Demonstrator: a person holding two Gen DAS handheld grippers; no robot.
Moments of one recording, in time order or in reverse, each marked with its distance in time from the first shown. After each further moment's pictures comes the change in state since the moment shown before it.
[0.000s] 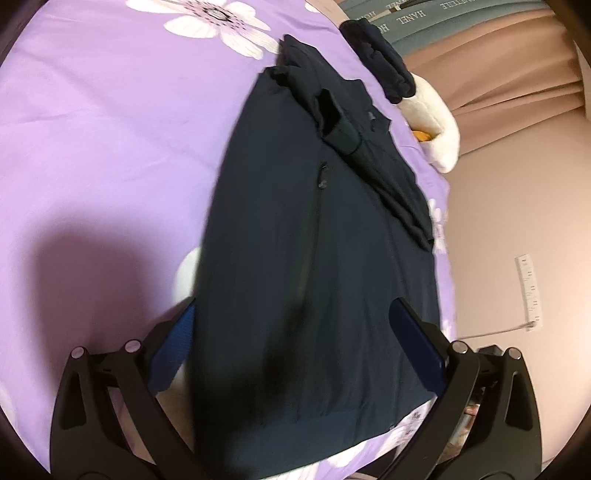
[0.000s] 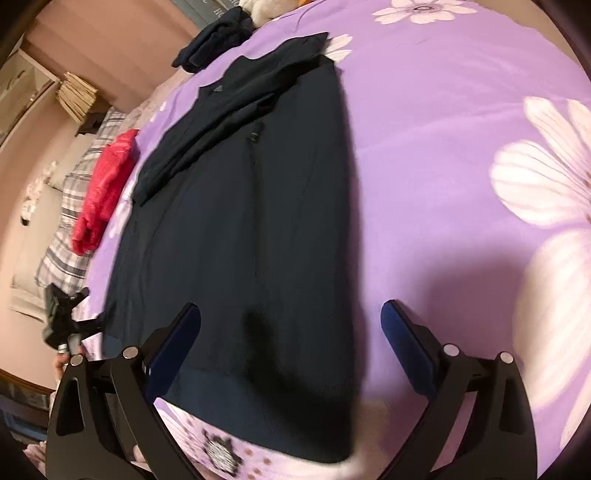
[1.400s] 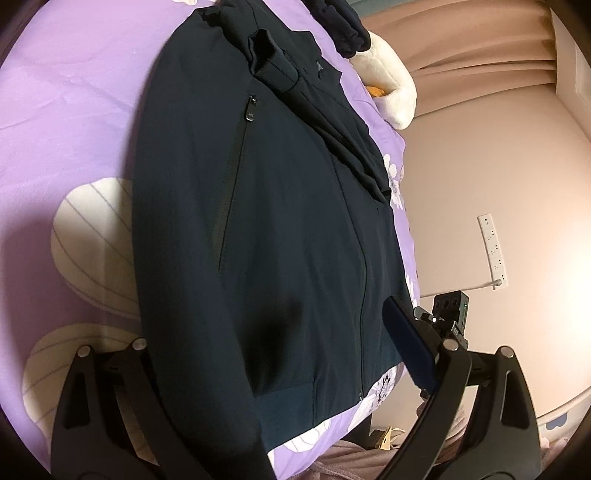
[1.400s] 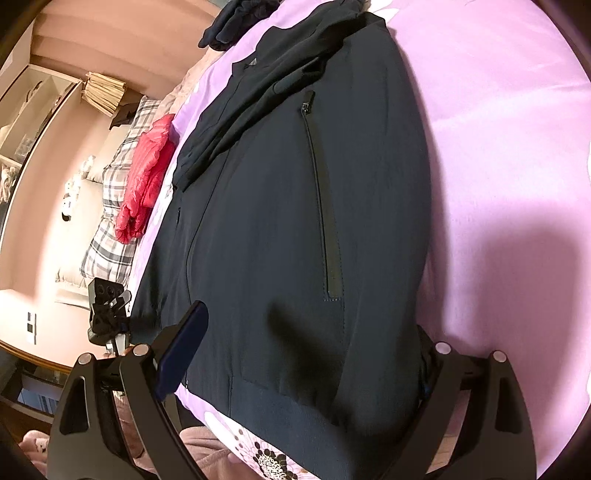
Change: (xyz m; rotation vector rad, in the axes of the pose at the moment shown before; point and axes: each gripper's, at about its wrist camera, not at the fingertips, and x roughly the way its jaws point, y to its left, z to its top) left arm 0.026 -0.021 -0.034 0.070 0.145 -0.182; right arm 0.023 0.010 0.008 0.029 0.124 0.186
